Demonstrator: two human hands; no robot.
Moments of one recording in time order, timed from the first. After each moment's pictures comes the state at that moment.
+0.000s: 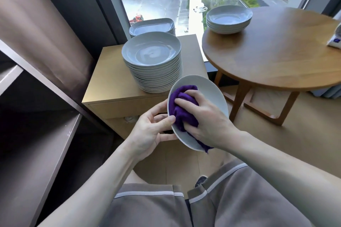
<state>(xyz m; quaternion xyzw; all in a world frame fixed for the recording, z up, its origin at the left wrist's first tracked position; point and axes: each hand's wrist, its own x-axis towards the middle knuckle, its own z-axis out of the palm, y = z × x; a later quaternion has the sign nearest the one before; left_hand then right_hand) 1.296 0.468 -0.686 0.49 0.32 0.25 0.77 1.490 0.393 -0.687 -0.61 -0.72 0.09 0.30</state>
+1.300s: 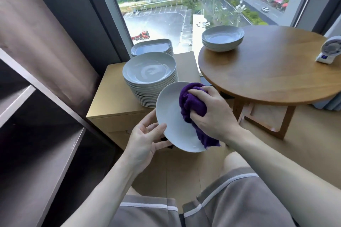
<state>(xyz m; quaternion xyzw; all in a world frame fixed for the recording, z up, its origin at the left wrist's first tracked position) 1.308 0.451 -0.669 0.47 0.38 0.34 0.72 1.534 0.401 -0.664 -0.67 -0.60 0.12 0.42</state>
